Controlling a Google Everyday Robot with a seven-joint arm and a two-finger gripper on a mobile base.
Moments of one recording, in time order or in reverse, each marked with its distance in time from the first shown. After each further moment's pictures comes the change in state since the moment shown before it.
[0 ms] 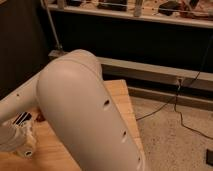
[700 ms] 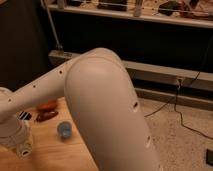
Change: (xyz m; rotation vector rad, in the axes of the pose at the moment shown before) arm 0.009 -0.002 -0.022 -0.214 0.020 0.019
